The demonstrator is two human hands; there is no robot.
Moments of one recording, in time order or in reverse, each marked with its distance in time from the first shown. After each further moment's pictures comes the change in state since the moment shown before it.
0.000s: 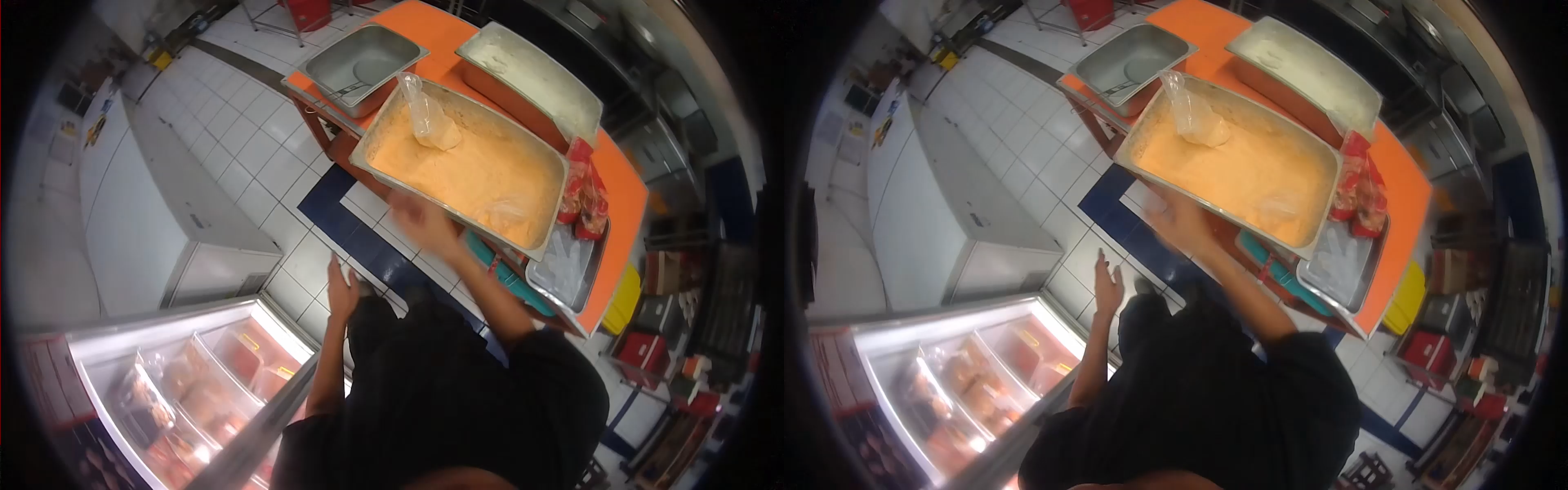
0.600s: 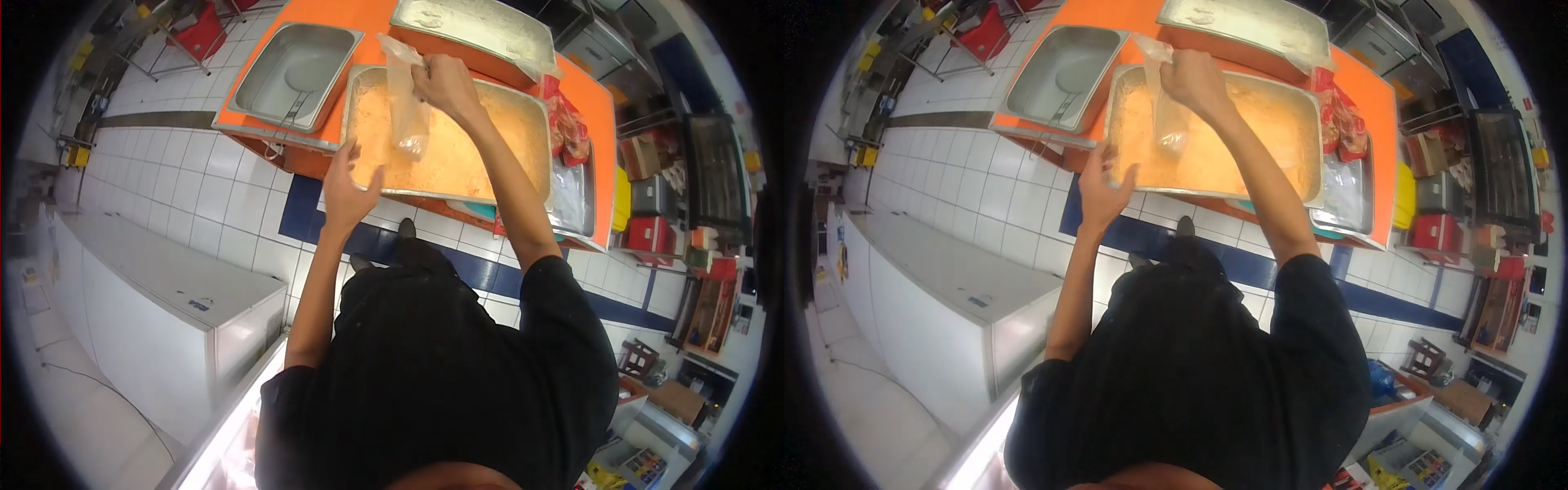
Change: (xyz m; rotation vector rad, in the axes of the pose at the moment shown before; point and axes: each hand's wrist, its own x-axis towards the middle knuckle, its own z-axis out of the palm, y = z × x) left_hand 0.282 0.154 -0.011 -0.340 -0.288 0.556; right_hand 0.187 -0.071 -0.121 -0.862 0.658 0.047
